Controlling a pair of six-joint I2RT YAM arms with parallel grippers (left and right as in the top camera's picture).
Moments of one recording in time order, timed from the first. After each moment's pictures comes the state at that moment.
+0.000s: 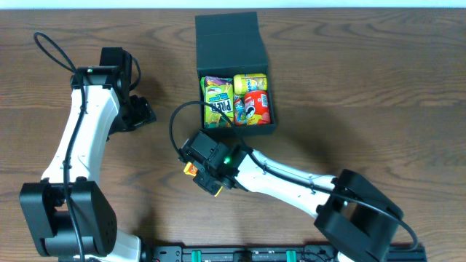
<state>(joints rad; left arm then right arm) 0.00 1.68 1.36 -1.20 -0.16 -0.48 1.00 1.84 1.17 -0.54 -0.07 0.06</state>
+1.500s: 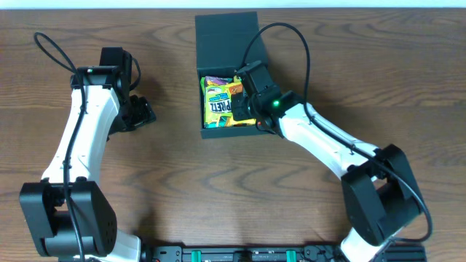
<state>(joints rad) 0.00 1.68 1.36 -1.20 -0.16 -0.48 0.57 1.85 1.26 -0.38 -0.03 0.42</state>
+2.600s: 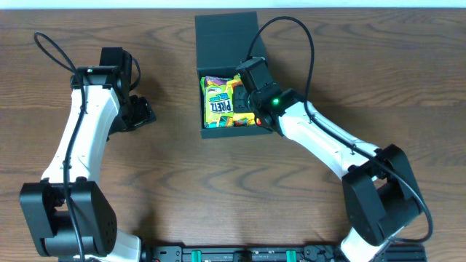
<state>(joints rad) 0.00 1.68 1.36 -1.20 -0.16 -0.48 0.57 1.84 1.28 -0.36 0.08 0.51</state>
